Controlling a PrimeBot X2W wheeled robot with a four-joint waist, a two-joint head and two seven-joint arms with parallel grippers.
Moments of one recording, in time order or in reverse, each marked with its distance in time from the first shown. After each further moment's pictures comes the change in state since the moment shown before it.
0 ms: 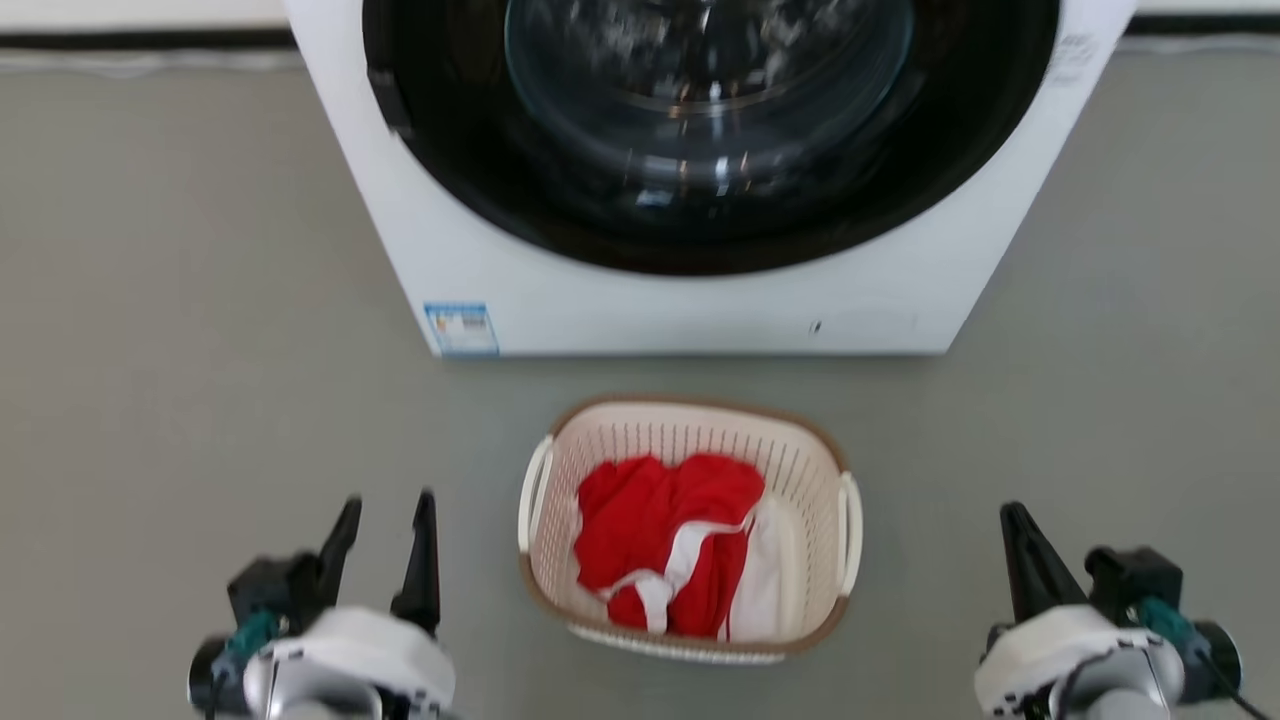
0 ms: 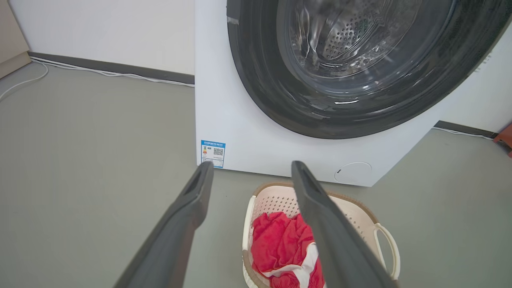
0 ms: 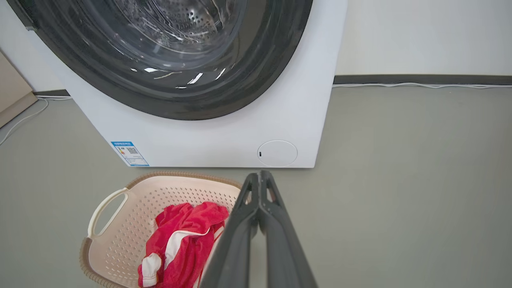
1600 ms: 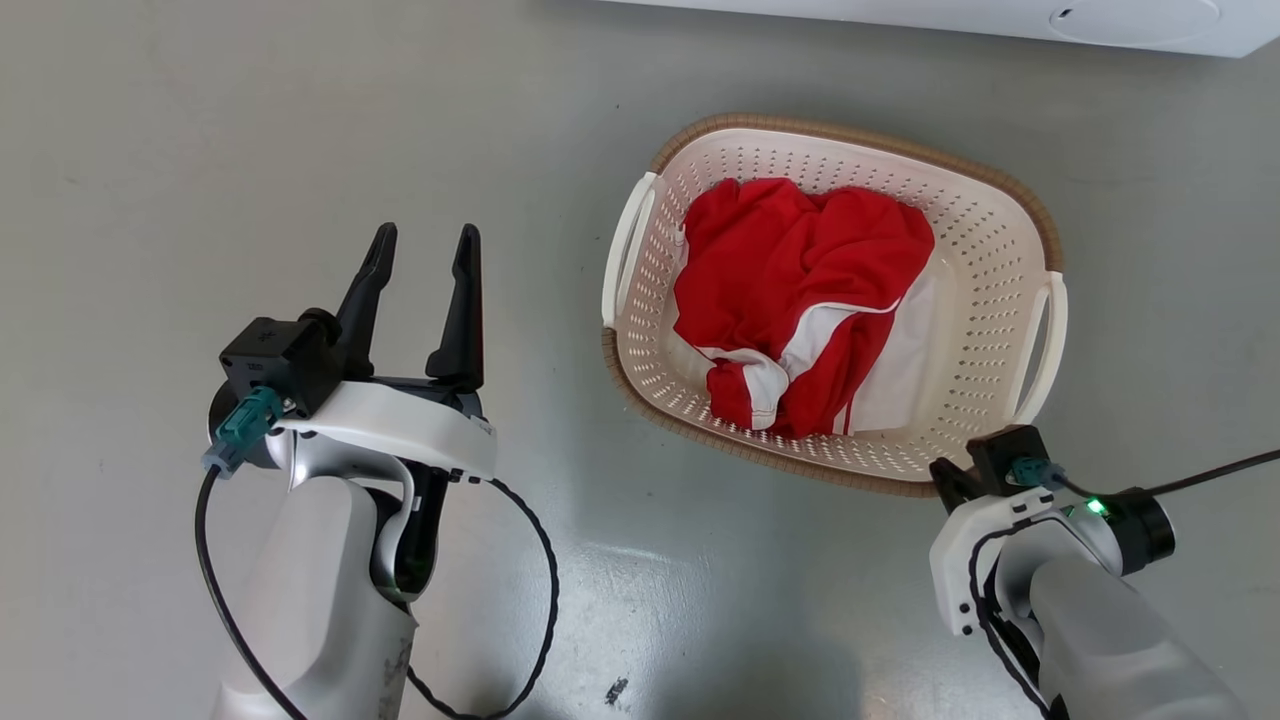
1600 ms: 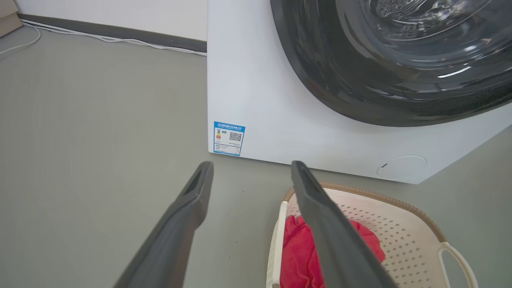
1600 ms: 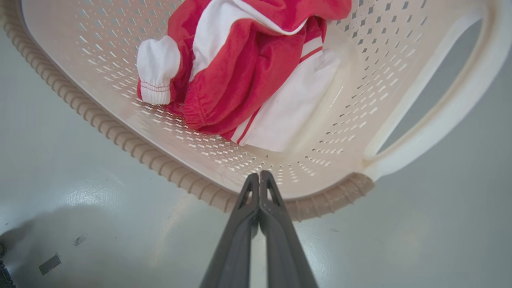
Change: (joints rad) left arm -0.343 -0.015 -0.087 -0.059 -0.062 -0.002 0.000; right arm -0.500 -0.066 0.390 0.690 0.017 0.000 0.066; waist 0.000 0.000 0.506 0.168
